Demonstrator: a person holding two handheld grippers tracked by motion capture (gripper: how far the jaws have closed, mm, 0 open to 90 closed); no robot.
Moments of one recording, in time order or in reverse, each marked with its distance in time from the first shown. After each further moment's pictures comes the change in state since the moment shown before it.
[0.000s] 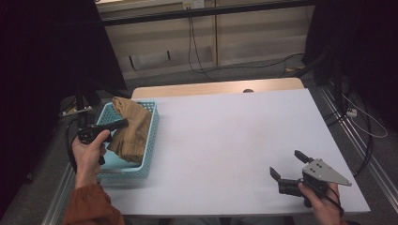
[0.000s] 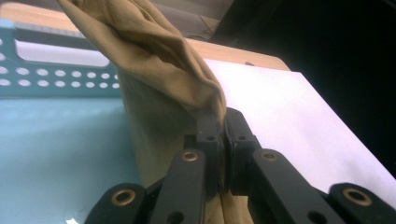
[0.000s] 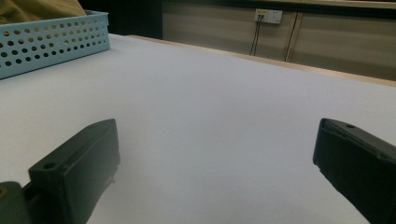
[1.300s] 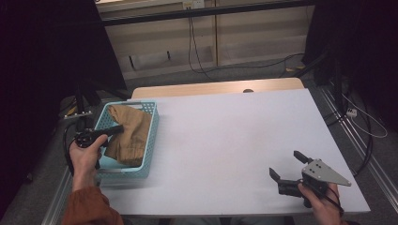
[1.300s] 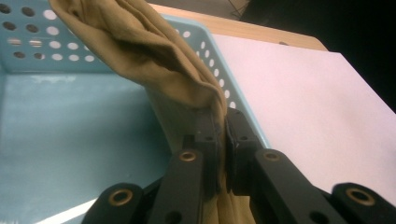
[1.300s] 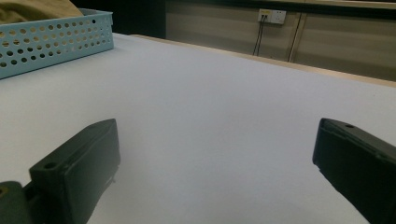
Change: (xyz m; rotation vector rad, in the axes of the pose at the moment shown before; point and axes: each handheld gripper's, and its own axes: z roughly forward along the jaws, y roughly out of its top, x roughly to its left) left arm 0.013 -0.009 -0.007 0.066 0.125 0.022; right arm 0.001 0.000 0.000 0.002 0.012 -0.007
